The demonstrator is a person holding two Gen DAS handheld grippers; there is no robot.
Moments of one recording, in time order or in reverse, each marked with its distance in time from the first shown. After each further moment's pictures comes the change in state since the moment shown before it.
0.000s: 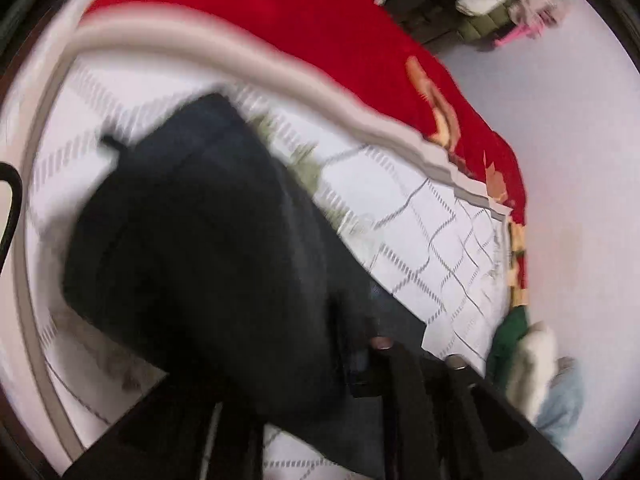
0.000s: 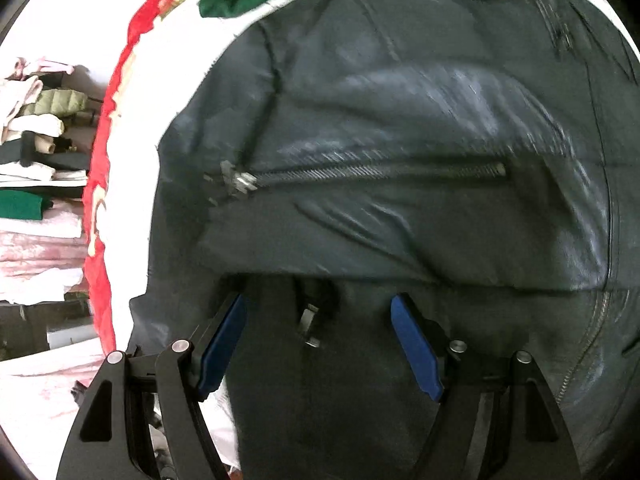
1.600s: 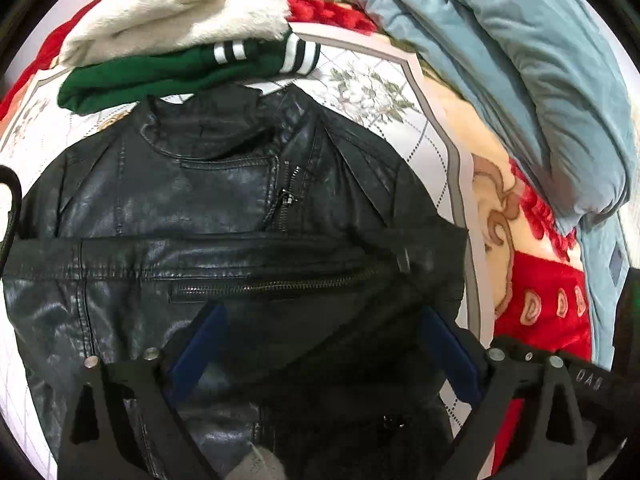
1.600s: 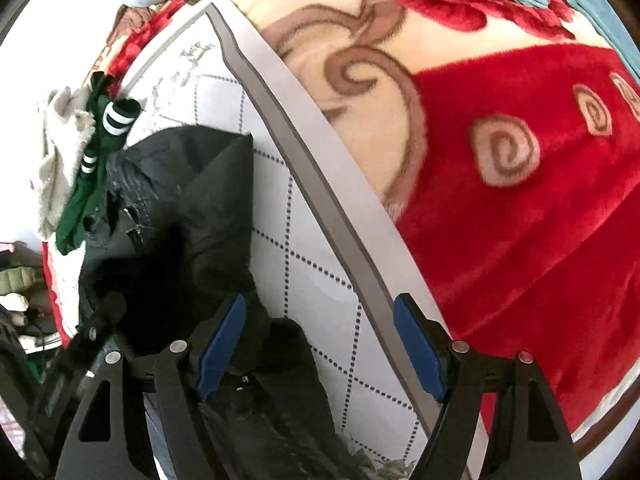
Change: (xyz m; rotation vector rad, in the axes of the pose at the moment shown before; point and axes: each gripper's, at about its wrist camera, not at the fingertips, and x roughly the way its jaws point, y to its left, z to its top) left arm 0.046 -0.295 -0.496 1.407 0.528 -0.072; right arm -0.186 -0.363 0.015 0.456 -0.206 -0.118
